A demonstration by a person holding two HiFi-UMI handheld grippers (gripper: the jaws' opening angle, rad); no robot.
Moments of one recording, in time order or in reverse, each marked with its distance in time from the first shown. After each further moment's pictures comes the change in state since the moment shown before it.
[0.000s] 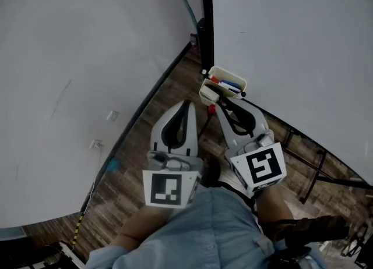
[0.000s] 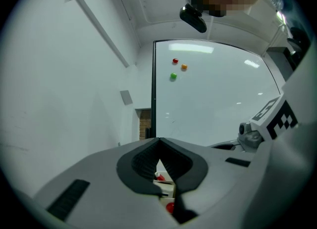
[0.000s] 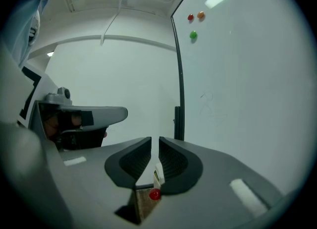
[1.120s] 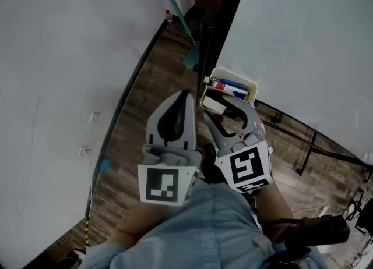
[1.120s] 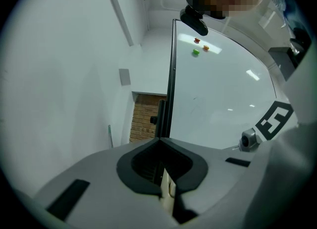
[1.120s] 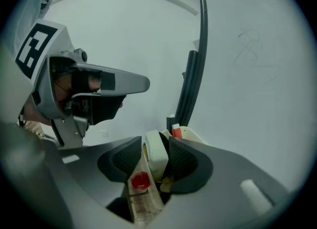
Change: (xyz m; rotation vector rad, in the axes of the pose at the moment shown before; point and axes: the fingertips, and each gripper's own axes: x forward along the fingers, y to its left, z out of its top) left arm 0.081 0.054 -0.070 -0.135 0.116 -0.129; right arm 0.079 -0.011 -0.092 -0.145 0.434 -0.040
